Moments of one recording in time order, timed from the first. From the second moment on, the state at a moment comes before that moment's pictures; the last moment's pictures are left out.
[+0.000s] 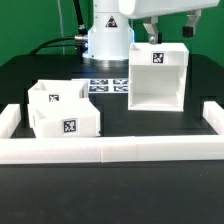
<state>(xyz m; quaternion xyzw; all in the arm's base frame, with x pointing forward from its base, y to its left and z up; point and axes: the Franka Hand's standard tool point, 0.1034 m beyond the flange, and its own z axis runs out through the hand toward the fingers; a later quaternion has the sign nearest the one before) 0.508 0.076 0.144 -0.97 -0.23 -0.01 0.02</state>
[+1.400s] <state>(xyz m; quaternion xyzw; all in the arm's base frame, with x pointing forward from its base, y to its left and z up) 0.430 0.119 0.109 -0.99 0.11 0.01 0.01</state>
